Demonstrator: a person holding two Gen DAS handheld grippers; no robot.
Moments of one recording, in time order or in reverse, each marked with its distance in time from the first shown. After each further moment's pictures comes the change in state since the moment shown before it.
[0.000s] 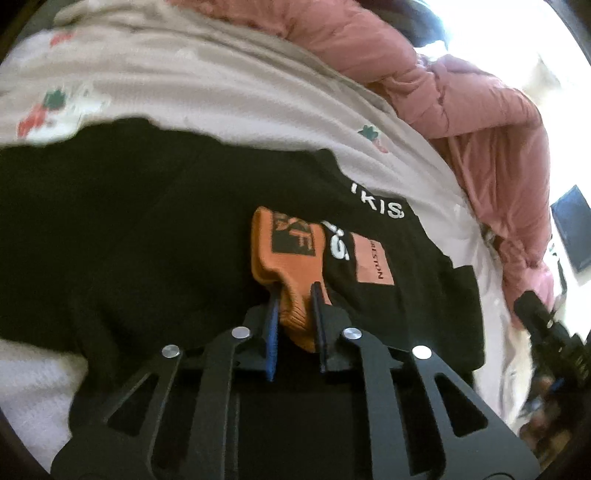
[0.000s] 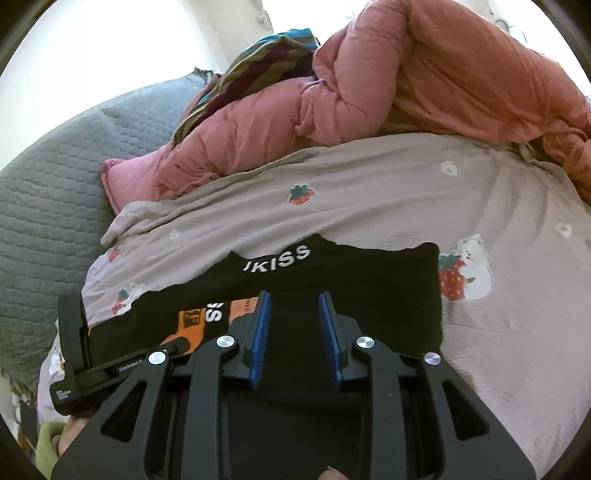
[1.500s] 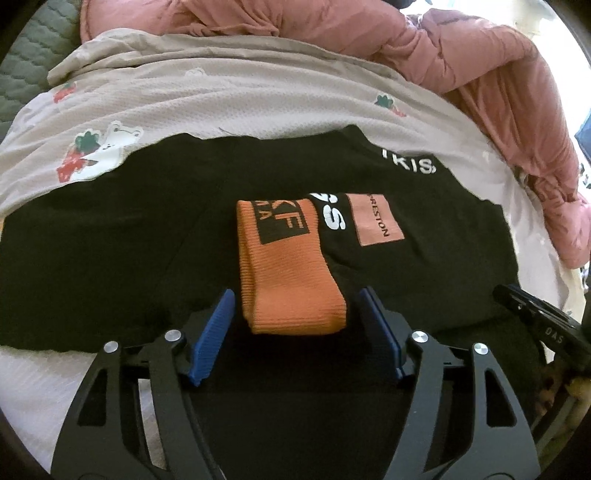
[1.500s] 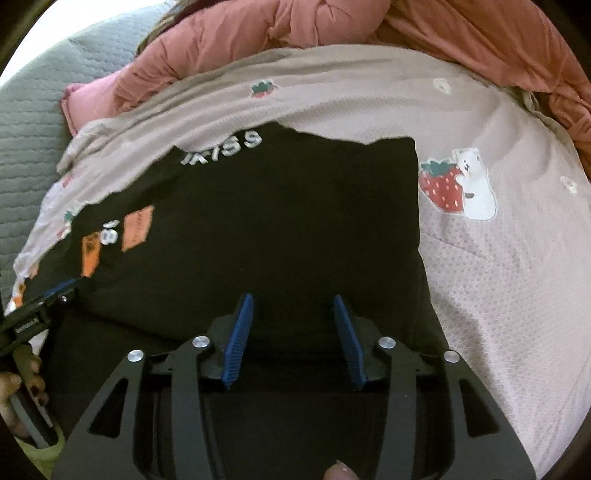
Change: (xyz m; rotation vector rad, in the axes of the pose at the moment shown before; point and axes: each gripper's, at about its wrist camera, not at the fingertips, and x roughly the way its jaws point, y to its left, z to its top) left arm -0.024 0.014 -0.010 0.188 0.057 0.190; right arm 0.053 -0.018 -0.046 -0.083 0.287 -0.103
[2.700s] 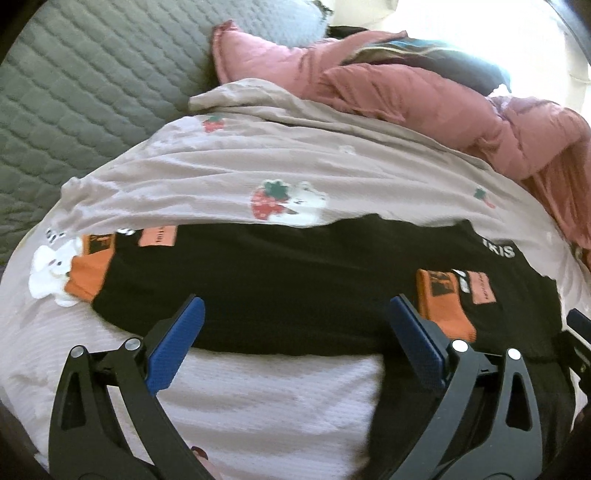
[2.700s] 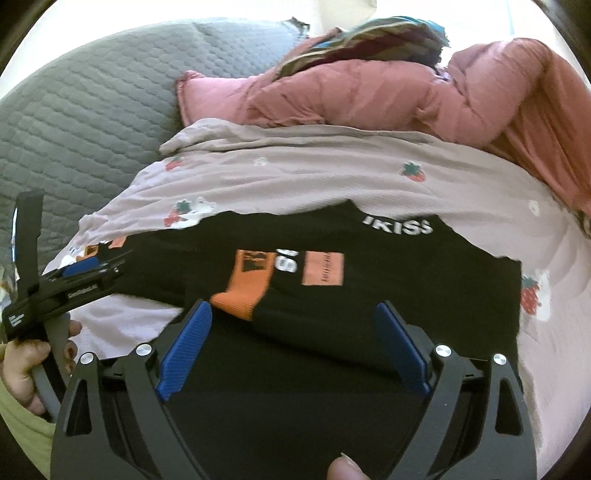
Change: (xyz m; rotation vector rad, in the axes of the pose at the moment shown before) left arm -0.098 0.100 -0.012 -0.174 -0.246 0.310; right arm -0.050 0.160 0.000 -0.308 -0.157 0.172
